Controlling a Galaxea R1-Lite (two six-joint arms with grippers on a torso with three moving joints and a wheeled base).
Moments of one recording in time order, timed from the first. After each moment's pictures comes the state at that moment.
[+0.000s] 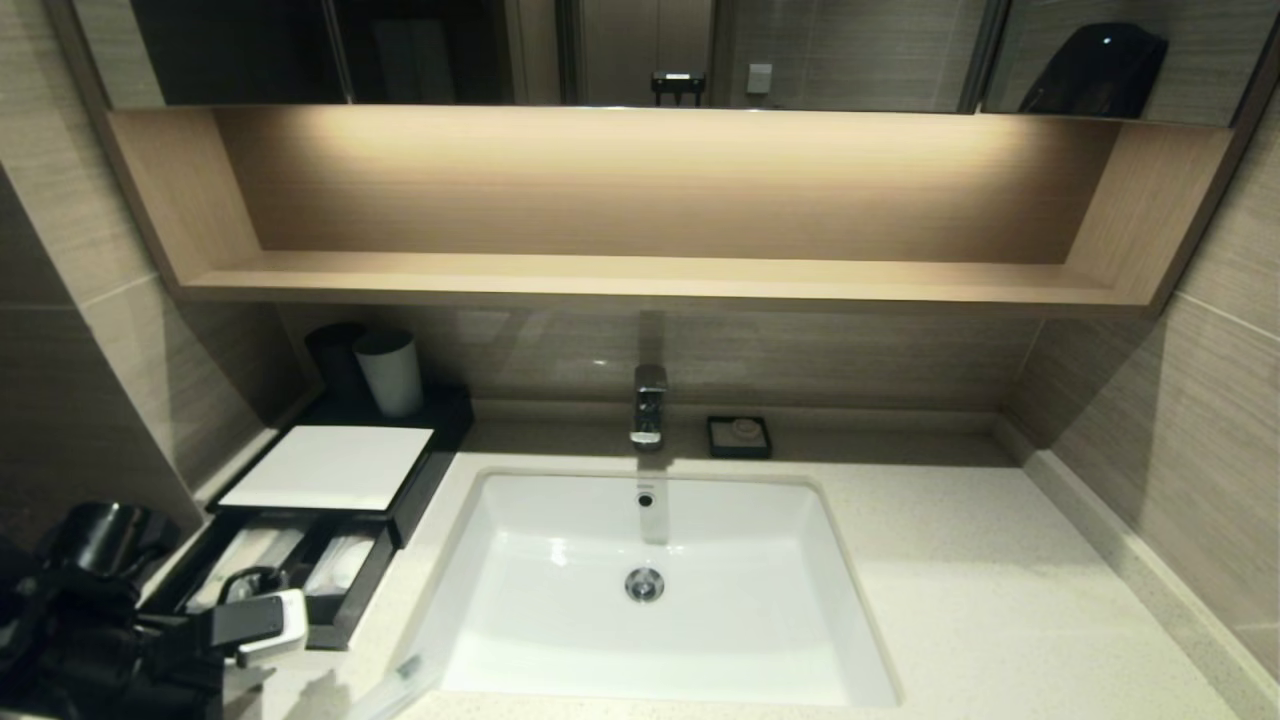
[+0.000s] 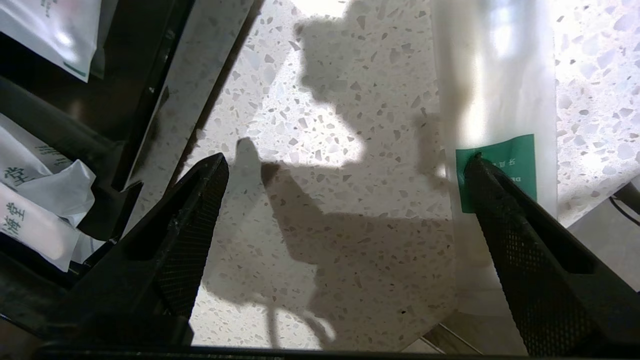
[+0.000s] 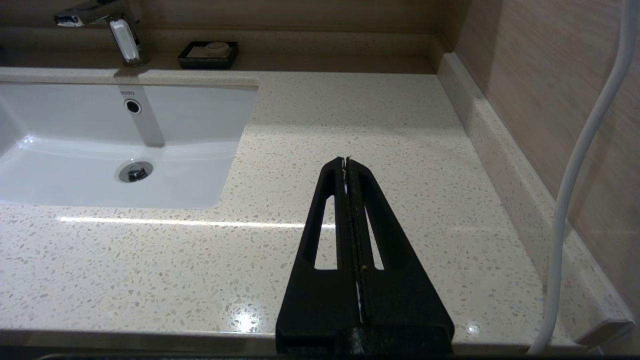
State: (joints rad) left arm 0.23 1.73 -0.51 0.04 -0.26 1.29; right arm 0.00 0.00 0.00 0.01 -0.01 -0.01
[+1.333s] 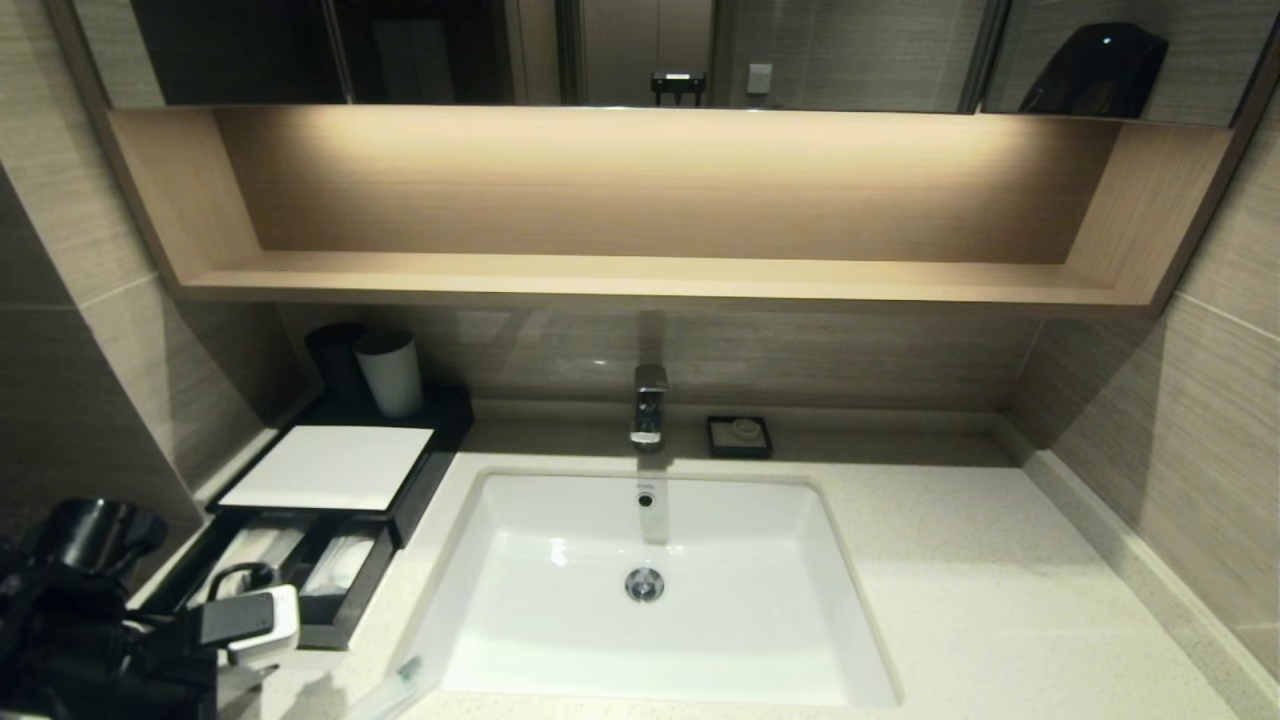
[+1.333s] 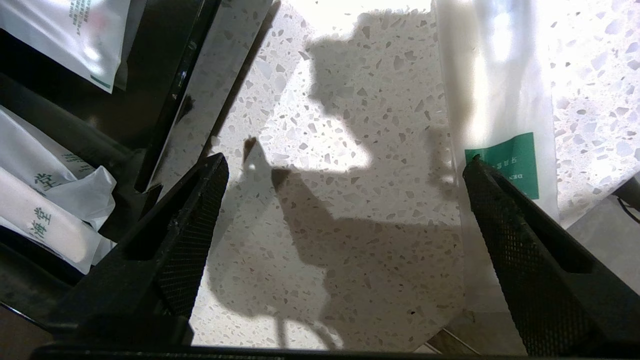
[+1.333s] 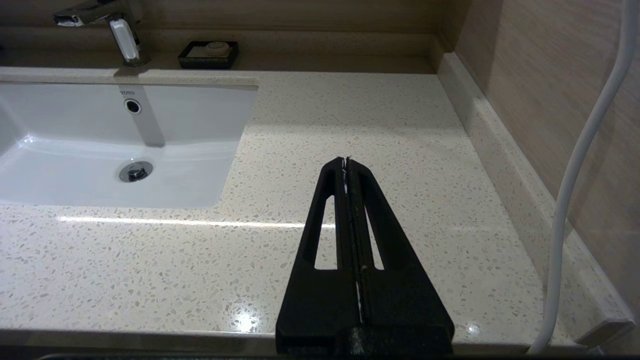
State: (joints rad) left arm 0.25 1.72 -0.51 0.05 -0.29 1.33; right arm 0.00 0.00 0.00 0.01 -0.01 -0.01
